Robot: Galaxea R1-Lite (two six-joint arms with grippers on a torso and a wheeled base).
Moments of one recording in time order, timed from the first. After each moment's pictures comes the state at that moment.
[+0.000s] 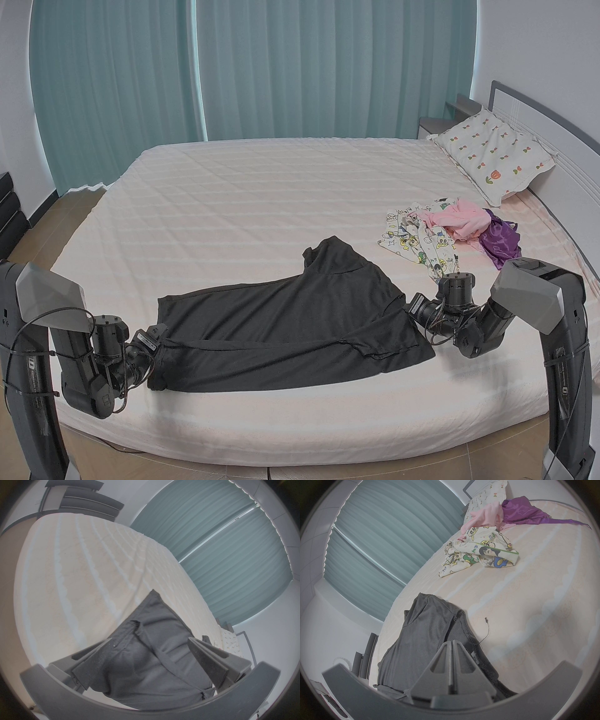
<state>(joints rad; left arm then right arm) -0.01 2.34 -0.36 -1.46 0.03 -0.97 0.19 2.57 -1.14 -0.96 0.10 0.75</state>
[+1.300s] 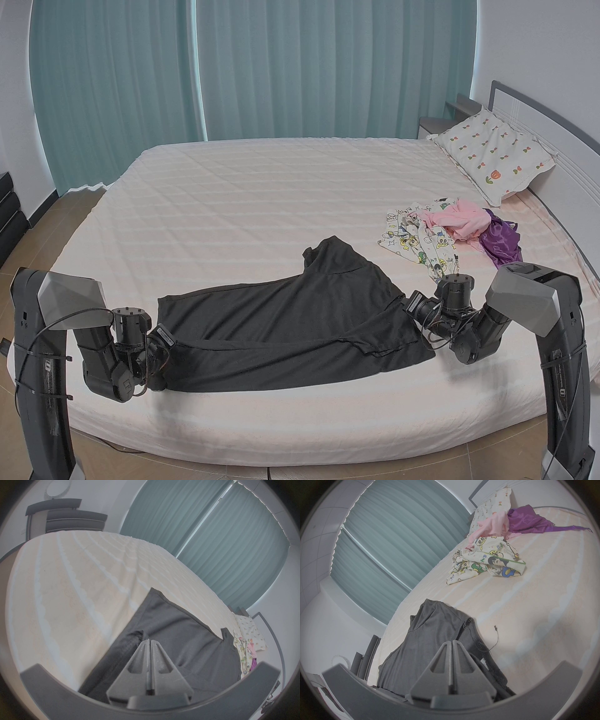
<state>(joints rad) -0.04 2.44 -0.61 -1.28 0.14 -0.77 0.21 2.59 -1.12 -1.10 0.06 0.73</state>
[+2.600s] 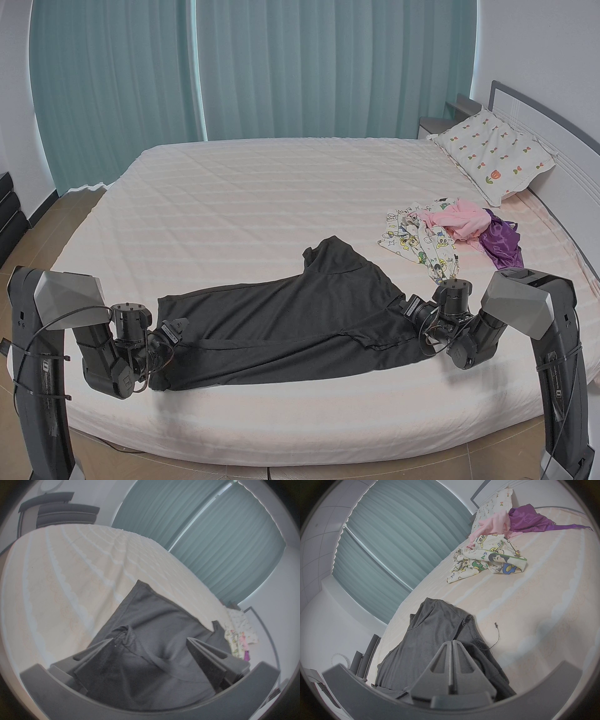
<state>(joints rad) -0.05 2.42 -0.63 -1.26 0.03 -0.77 0.21 2.62 -1.12 -1.16 0.06 0.72</state>
